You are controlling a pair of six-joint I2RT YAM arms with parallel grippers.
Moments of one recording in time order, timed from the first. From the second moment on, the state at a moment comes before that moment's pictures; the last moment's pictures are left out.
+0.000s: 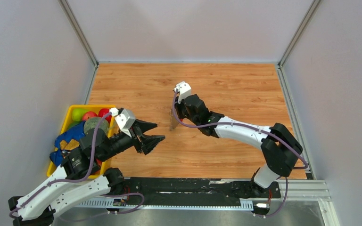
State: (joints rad) left arm -0.96 0.48 0.82 -0.36 0.04 -0.22; right arm 0.90 1.60 1.05 0.19 0.24 0.14
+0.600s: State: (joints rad) left arm -0.96 0.46 0.82 -0.38 0.02 -0.21; right arm 0.85 1.61 0.86 0.51 0.20 0.14
